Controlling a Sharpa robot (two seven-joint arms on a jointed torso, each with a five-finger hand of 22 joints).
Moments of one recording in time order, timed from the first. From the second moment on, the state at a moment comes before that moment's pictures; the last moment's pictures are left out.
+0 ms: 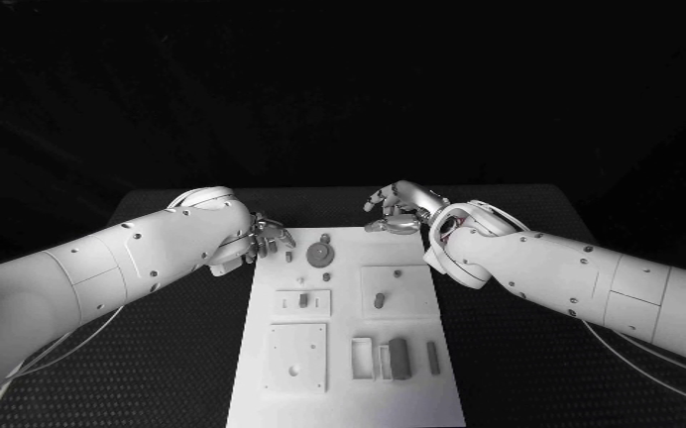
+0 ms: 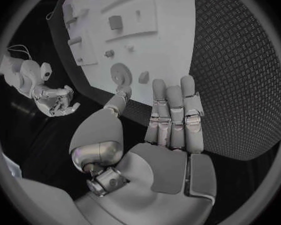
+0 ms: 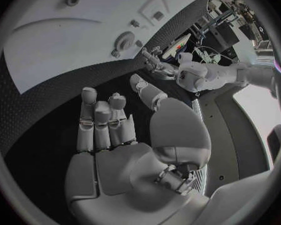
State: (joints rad) left arm 1.34 -0.47 -0.14 1.02 -1.06 0.06 -0.57; left_hand 0.70 -0.12 0.42 -0.20 0.19 0.95 0.10 0.36 0.56 1.26 -0.02 0.68 0.62 1.06 -0.10 1.21 0.45 0.01 1.20 -0.20 0.21 1.31; right arm 1.15 -0.69 0.03 1.31 -1.20 -0.40 -0.04; right_hand 1.04 -0.14 0.60 -0.27 0.05 0.81 0.16 0.21 0.52 1.10 0.05 1.07 1.00 1.06 -0.05 1.44 0.87 0.25 1.02 0.04 0.86 1.31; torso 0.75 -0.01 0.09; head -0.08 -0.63
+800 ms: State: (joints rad) left arm 1.32 -0.41 -0.14 0.93 -1.06 0.09 -0.55; left_hand 0.73 -0.09 0.41 -0.24 0.18 0.95 0.10 0.36 0.55 1.26 -0.02 0.70 0.62 1.06 -0.10 1.22 0.44 0.01 1.20 -0.20 0.21 1.31; right arm 1.15 -0.68 0.03 1.31 -1.20 -0.40 -0.04; right_hand 1.04 -0.14 0.60 -0.27 0.05 0.81 0.16 0.21 0.52 1.10 0.05 1.07 1.00 1.06 -0.05 1.44 0.87 0.25 1.02 0.04 0.86 1.31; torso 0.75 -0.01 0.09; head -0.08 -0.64
